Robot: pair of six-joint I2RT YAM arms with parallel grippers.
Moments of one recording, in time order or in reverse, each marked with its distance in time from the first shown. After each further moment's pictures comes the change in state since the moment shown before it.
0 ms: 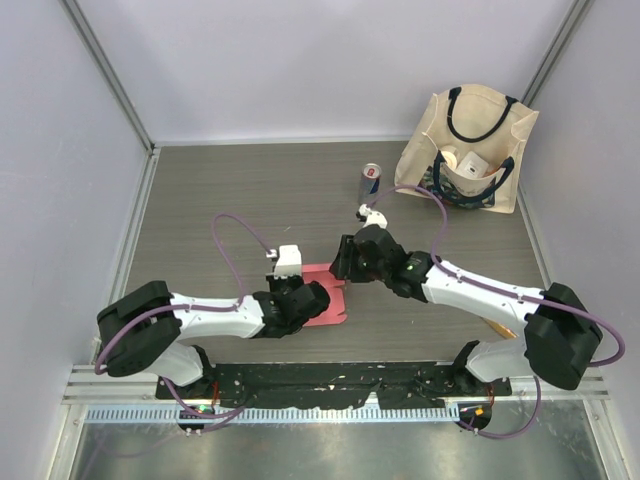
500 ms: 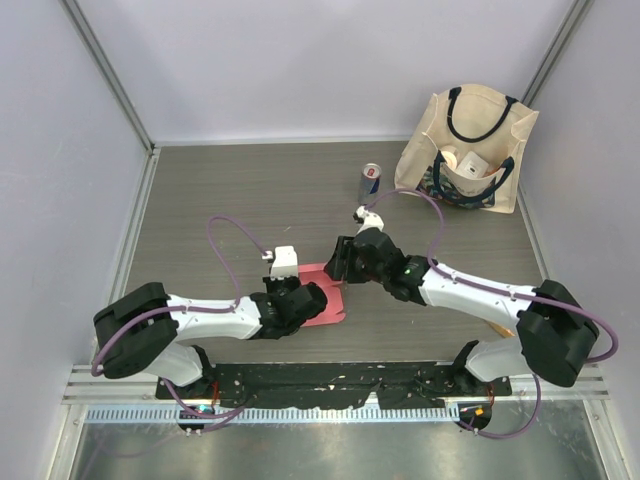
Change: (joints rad) left arm 0.000 -0.020 -0.026 -0.003 -0.008 -0.029; right arm -0.002 0.028 -0.080 0.212 -0.050 0.014
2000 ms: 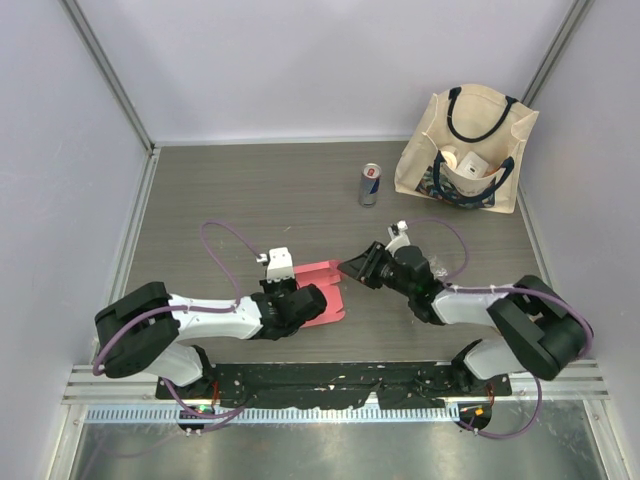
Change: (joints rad) left arm -0.001 0.008 0.000 -0.052 -0.007 -0.113; right arm -0.207 0.090 -0.410 0.805 -0.270 0.327
